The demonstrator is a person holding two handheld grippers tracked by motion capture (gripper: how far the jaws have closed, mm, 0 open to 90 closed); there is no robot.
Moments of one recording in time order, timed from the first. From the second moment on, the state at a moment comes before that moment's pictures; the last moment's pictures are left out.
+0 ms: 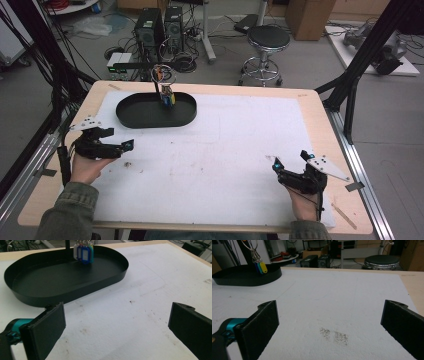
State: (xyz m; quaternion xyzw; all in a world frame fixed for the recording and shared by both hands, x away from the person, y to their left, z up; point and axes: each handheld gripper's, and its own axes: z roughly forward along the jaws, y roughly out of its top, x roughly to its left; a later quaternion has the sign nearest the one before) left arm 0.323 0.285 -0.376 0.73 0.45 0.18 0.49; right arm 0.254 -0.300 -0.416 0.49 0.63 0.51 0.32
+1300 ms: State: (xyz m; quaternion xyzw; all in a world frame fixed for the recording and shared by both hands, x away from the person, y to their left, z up) left arm 0.273 0.340 -0.409 0.62 0.53 0.31 0.50; right arm 0.254 -0.300 -0.416 0.49 0.63 0.51 0.32
